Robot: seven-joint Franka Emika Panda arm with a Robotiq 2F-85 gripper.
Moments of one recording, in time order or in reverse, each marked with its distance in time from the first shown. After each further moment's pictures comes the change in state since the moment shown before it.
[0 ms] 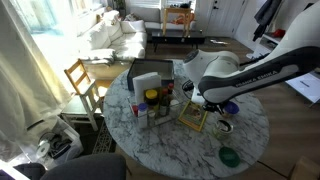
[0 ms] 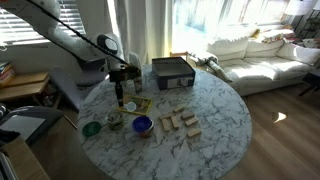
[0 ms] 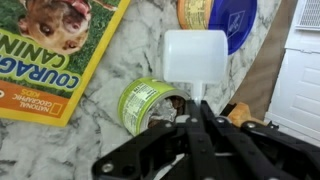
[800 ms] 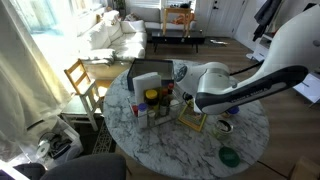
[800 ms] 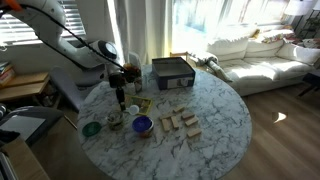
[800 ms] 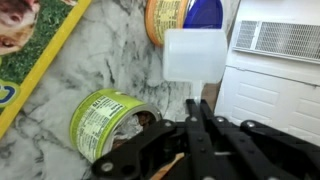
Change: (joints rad) arm 0.037 0.075 0.004 0.026 -0.189 -0.131 -0.001
